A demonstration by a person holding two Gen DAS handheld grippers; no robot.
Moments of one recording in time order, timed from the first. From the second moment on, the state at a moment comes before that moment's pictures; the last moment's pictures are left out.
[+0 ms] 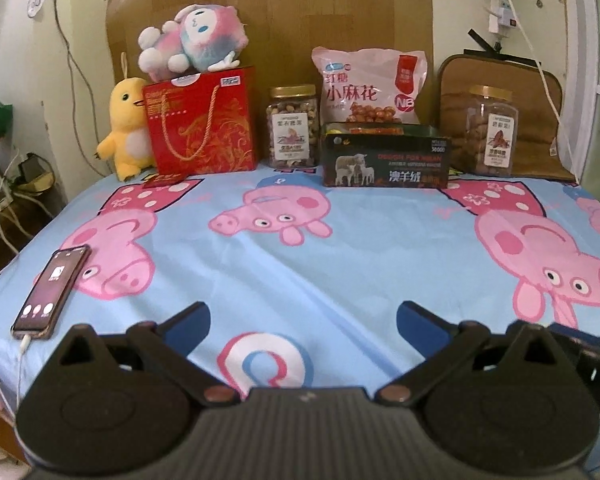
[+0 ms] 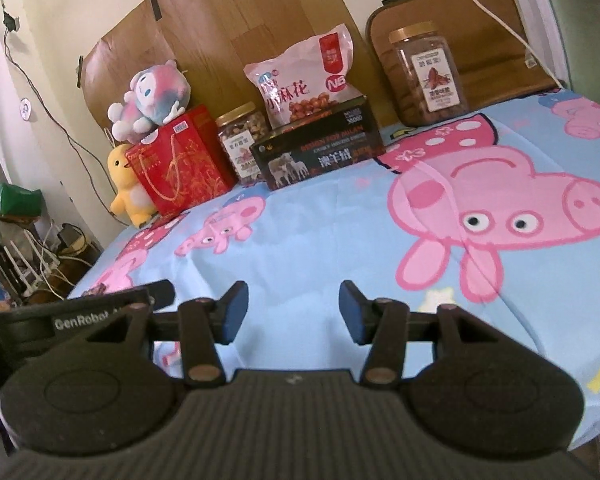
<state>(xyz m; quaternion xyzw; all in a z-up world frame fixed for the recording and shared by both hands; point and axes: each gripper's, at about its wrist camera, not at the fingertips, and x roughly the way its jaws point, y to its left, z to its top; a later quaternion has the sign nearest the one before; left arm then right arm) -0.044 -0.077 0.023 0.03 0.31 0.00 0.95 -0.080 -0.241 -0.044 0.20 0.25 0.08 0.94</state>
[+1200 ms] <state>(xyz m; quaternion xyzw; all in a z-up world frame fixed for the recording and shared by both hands) -0.059 -0.067 0.010 0.04 0.33 0.00 0.94 -0.095 -0.216 -0.048 0.17 0.26 0.07 0.95</state>
